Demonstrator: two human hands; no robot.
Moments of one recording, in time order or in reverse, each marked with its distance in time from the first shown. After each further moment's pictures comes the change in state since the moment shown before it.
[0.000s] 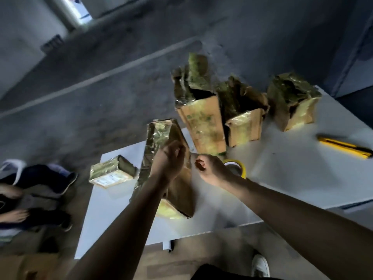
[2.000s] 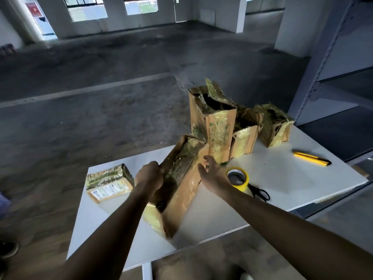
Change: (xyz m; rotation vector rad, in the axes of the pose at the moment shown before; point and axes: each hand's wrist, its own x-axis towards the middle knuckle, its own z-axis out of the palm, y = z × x) left_hand -0.034 -0.136 -0.068 0.187 -0.279 -0.263; right_hand -0.022 -0.094 0.077 0.044 0.317 0.287
